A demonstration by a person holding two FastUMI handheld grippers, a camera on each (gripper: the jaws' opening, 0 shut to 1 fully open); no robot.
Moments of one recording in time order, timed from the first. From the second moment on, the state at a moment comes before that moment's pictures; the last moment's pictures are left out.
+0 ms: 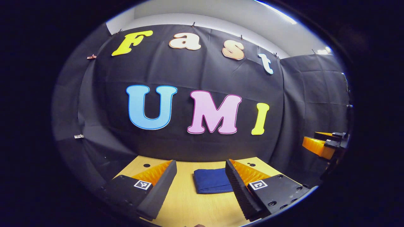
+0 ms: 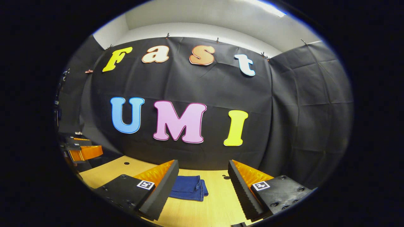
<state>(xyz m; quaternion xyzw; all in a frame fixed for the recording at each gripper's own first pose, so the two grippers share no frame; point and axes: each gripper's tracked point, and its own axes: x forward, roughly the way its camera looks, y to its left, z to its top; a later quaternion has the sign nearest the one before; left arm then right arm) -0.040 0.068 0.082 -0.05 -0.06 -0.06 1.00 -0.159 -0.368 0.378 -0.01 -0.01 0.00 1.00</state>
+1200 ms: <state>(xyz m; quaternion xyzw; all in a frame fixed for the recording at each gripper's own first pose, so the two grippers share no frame) -0.038 0.062 0.072 -0.05 -0.04 -0.04 1.00 -0.158 -0.366 0.360 0.00 0.00 0.08 1.00</state>
